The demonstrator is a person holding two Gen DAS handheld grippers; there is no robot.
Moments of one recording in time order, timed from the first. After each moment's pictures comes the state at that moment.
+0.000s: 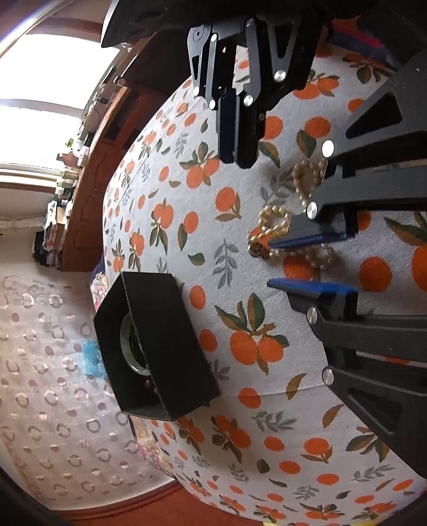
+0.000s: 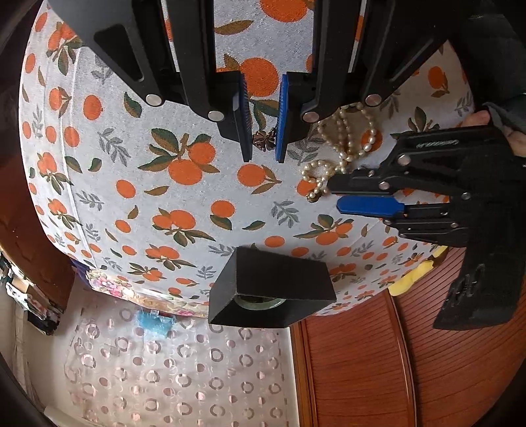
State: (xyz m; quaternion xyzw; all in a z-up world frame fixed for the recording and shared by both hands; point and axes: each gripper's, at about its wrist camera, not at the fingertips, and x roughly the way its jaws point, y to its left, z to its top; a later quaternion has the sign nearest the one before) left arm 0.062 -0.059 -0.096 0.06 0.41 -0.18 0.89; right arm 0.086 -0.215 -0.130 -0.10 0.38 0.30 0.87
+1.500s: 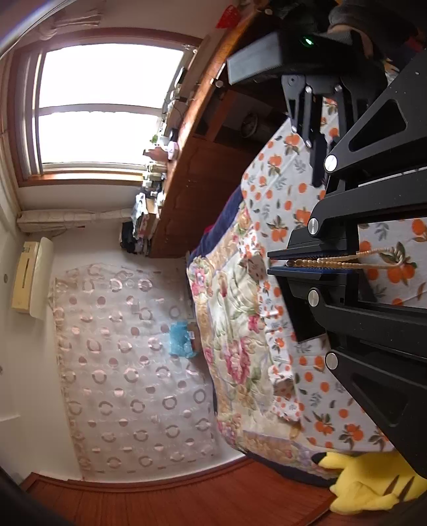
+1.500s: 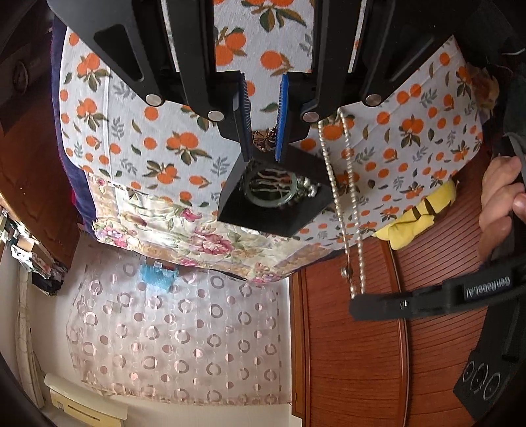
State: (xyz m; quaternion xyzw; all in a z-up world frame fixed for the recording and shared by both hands) left arm 0.097 -0.021 0.083 0.03 0.24 -0.16 0.96; right arm 0.136 -0.195 -0.038 -0.11 0.29 0.30 0.90
